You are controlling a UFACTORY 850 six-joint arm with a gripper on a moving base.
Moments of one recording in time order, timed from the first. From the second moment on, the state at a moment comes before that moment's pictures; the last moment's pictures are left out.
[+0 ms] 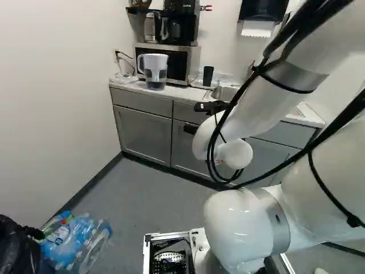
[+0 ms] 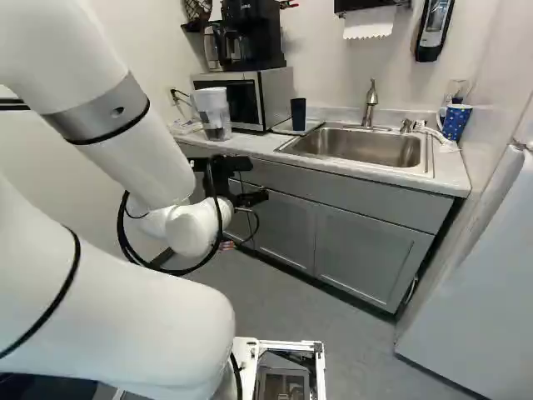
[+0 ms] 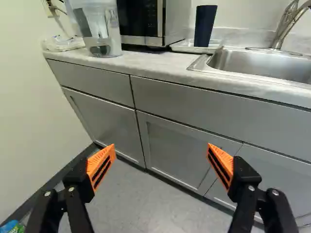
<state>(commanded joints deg) -0.2 15.9 -5.4 0.0 49.4 0.0</state>
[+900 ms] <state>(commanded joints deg) 0.0 16.0 -5.0 0.0 50.0 0.0</state>
